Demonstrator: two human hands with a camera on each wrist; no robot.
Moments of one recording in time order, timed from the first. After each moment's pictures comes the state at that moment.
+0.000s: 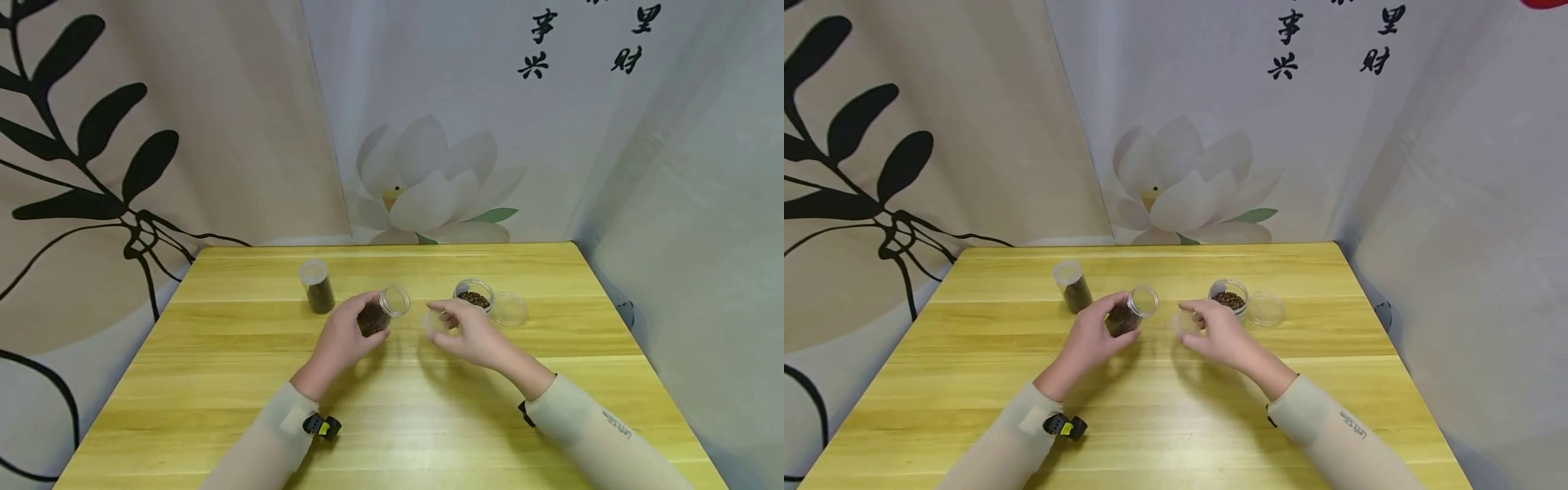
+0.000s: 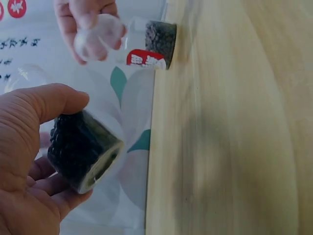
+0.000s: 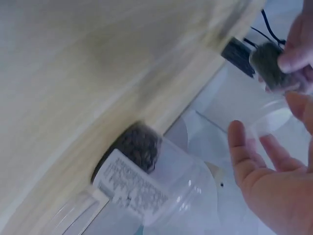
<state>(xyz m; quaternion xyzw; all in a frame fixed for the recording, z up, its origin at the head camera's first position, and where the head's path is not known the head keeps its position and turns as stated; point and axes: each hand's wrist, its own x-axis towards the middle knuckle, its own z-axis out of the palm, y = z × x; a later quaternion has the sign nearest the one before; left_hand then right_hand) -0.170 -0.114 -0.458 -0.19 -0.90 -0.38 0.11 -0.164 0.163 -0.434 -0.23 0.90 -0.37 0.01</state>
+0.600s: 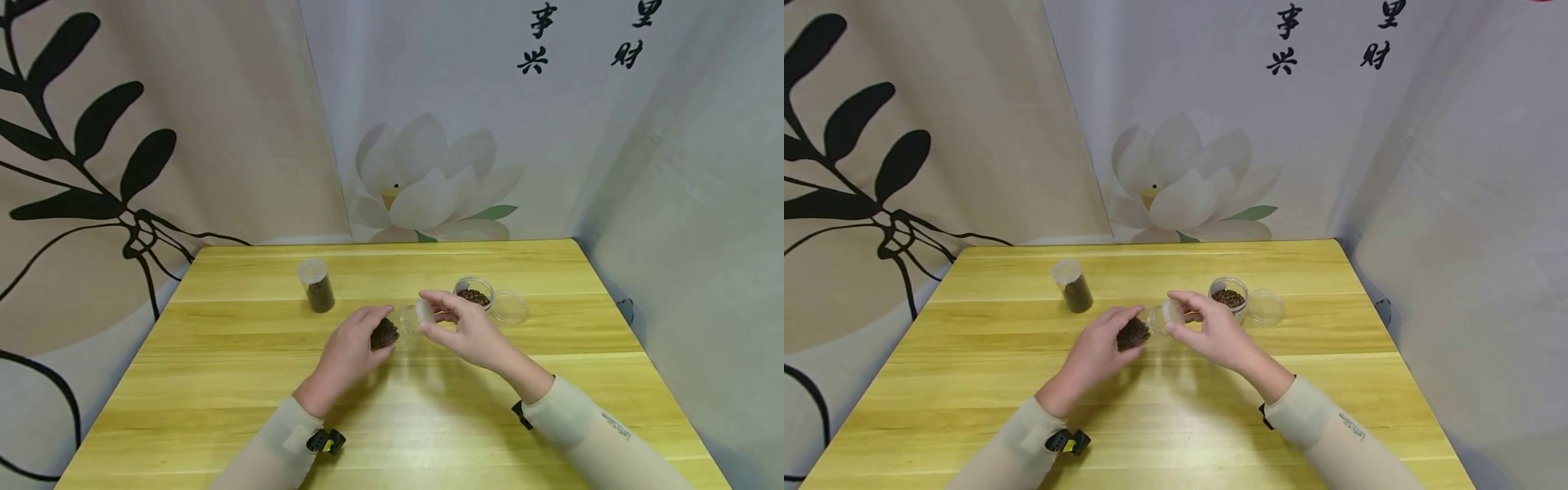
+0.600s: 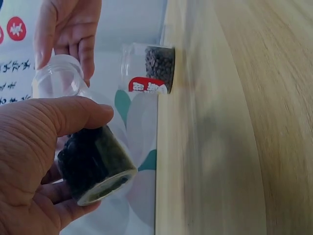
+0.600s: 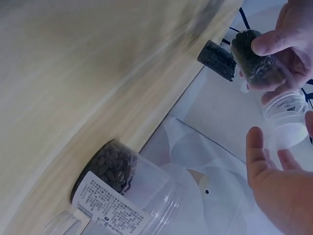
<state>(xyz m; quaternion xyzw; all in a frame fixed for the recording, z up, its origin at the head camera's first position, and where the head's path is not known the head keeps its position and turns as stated) -0.143 -0.102 -0.454 -0.24 -0.92 -0.27 0.13 -0.155 0.157 -0.426 -0.25 0.83 -0.50 0.02</state>
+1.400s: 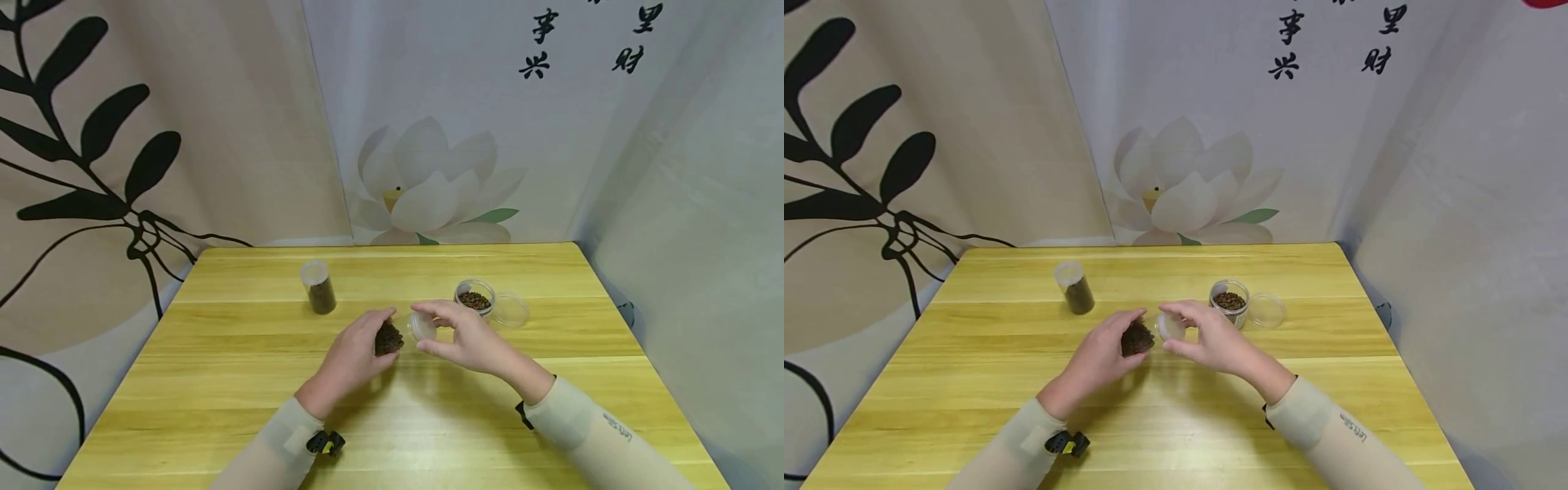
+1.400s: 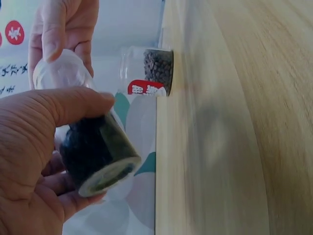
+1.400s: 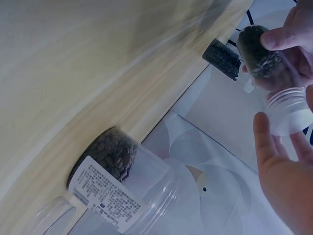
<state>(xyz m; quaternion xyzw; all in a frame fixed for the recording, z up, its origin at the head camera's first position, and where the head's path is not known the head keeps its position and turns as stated) -0.141 -0.102 -0.454 -0.26 -0.92 -0.27 0.10 -0.157 0.155 -0.424 -0.34 0.85 -0.41 0.00</state>
